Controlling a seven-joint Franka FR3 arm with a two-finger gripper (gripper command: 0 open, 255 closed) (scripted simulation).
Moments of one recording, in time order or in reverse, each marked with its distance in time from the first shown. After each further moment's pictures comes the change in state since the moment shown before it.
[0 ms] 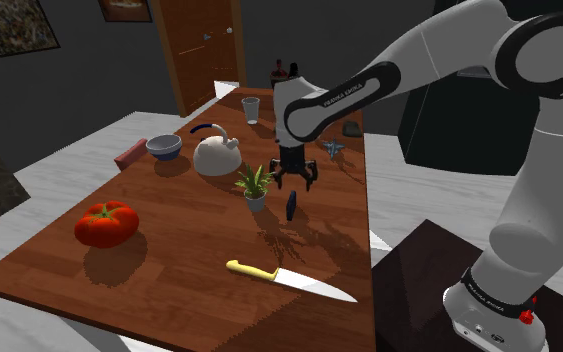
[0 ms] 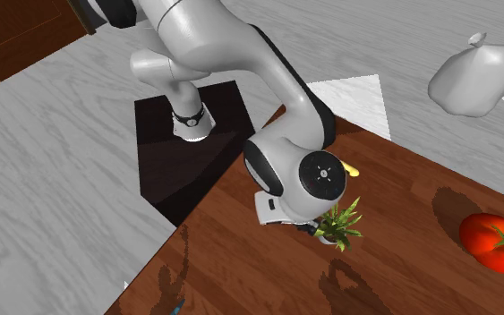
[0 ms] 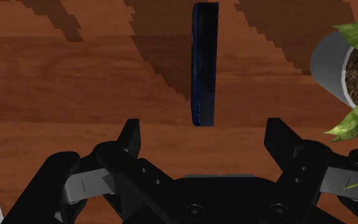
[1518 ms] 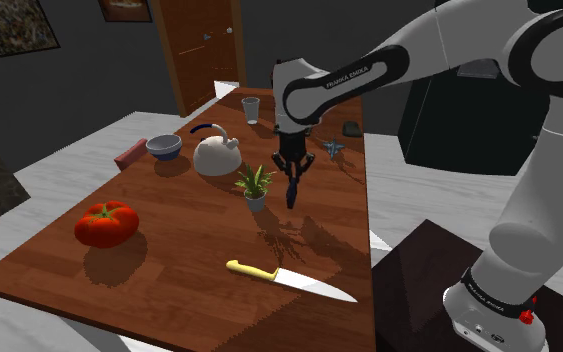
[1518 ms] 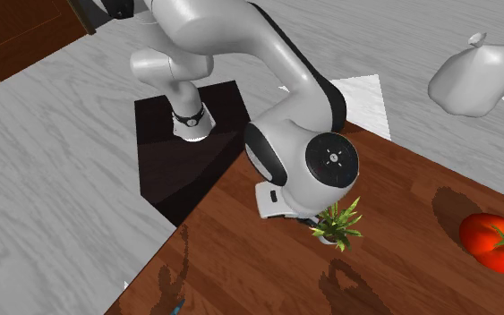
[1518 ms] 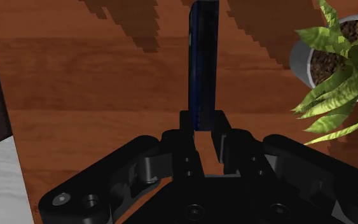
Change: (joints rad) arm -0.008 -0.051 0.009 0.056 0.030 -0.099 -0.016
